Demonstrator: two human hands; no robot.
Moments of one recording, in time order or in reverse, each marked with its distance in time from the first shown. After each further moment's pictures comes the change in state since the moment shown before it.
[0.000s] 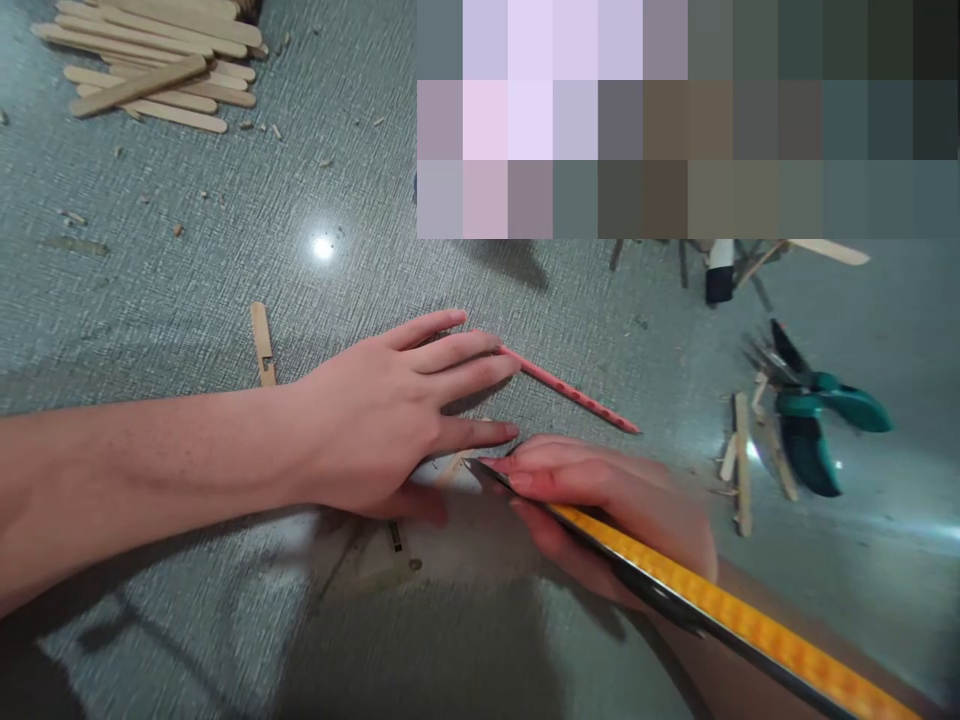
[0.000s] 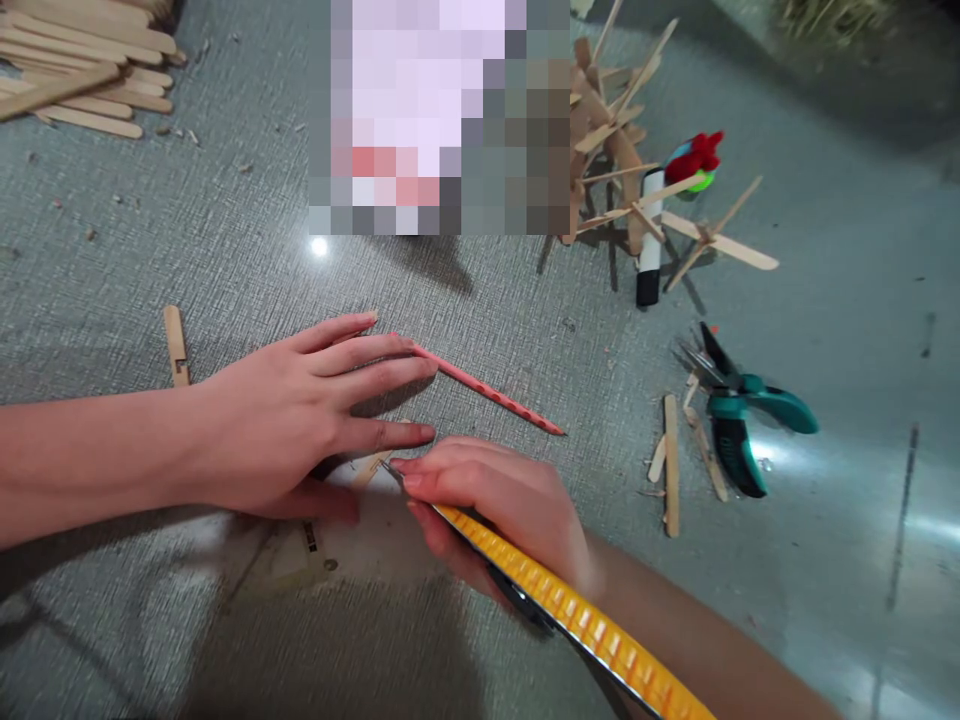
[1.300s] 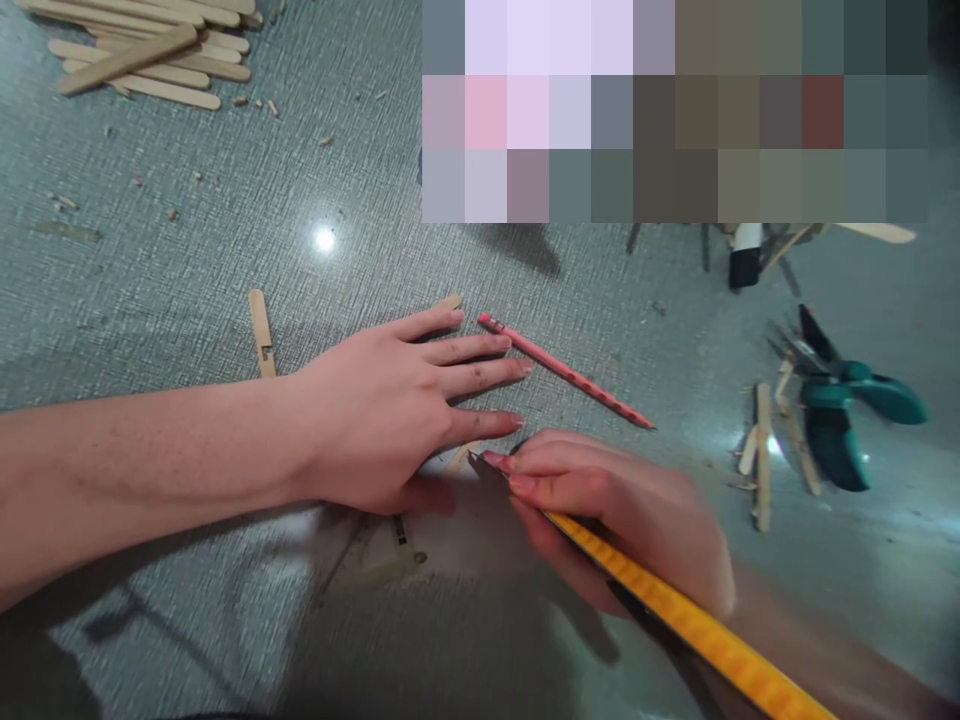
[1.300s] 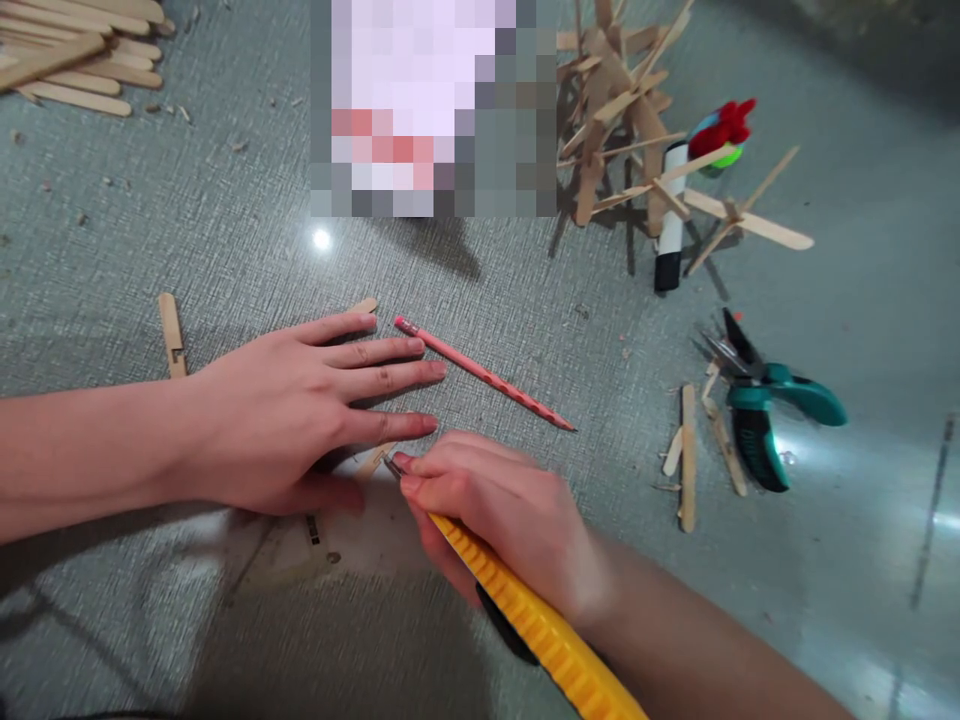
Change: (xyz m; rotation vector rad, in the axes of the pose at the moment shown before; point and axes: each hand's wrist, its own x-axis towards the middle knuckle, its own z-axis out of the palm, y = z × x) left_hand 0.005 0.003 -0.003 -0.073 -0.125 -0.037; right_hand -0.002 -0.009 0.004 -0.066 -0.031 0.020
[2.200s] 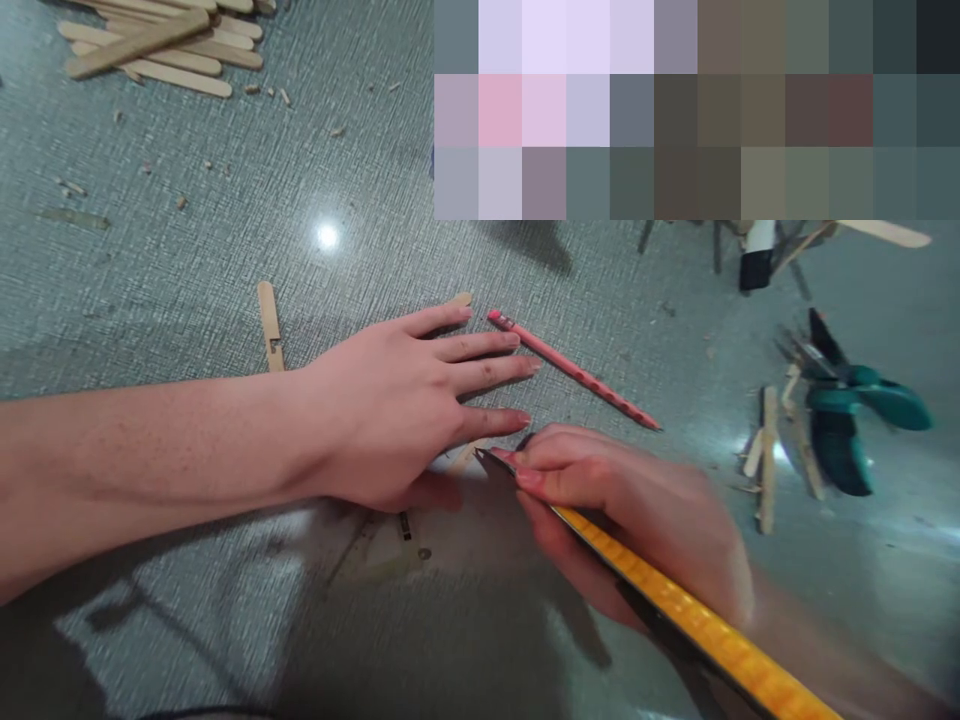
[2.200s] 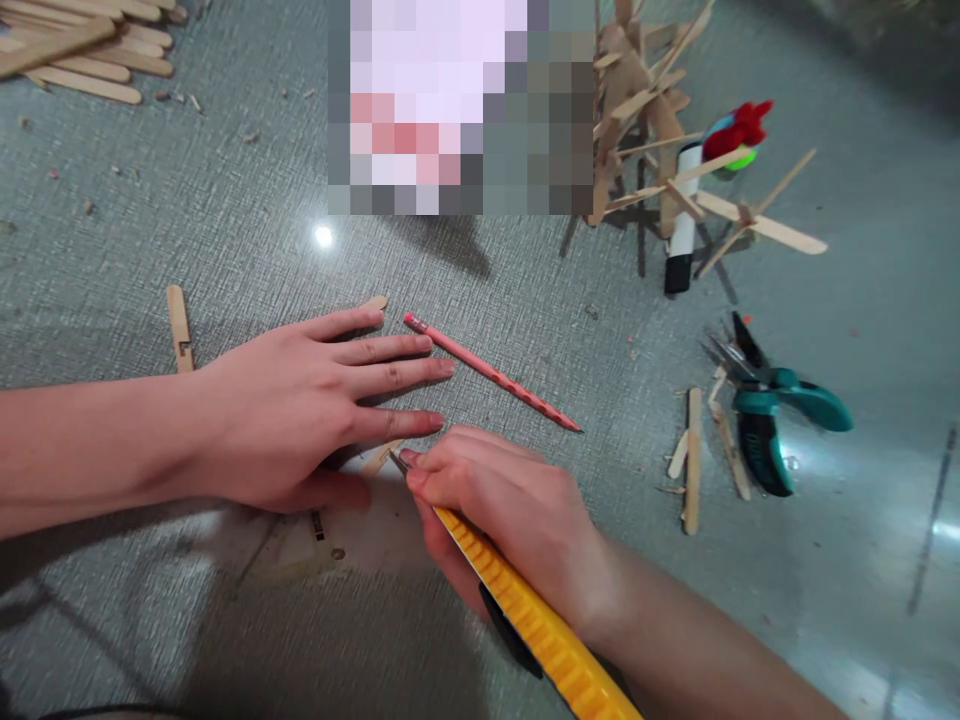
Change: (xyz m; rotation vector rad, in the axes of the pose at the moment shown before) left_hand -0.001 0.000 0.002 -0.003 0.024 0.003; right_hand 0.007 -0.006 0.002 -0.018 0.000 0.050
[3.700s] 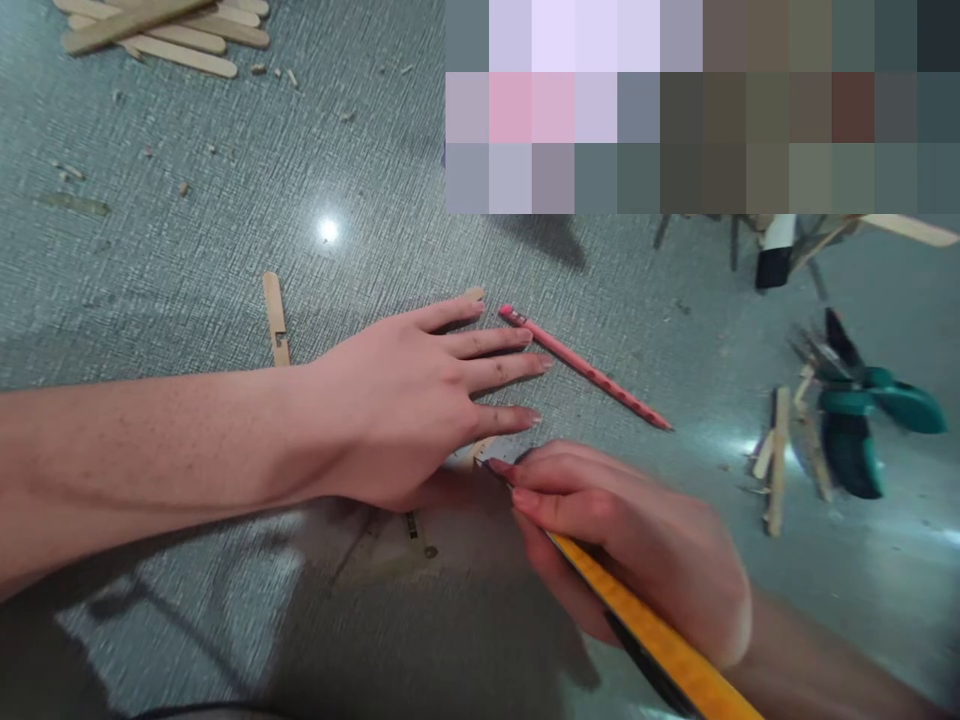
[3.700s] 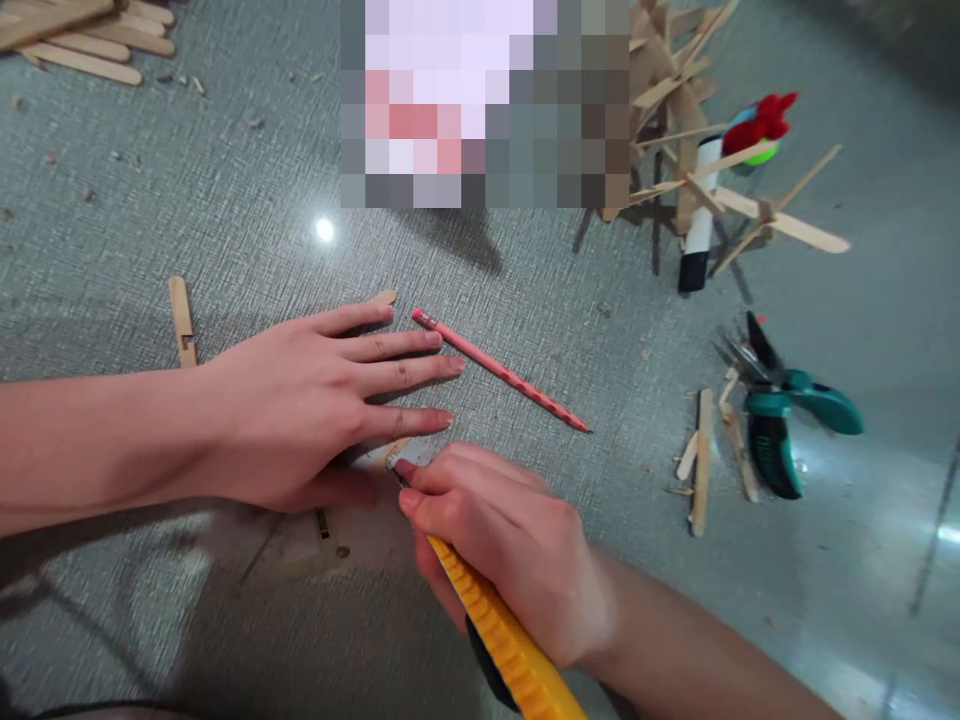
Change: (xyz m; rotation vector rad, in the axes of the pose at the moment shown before) left_hand 0.001 0.001 0.000 0.015 -0.016 -0.011; right_hand -0.007 -0.011 0.006 -0.024 -0.043 0.000
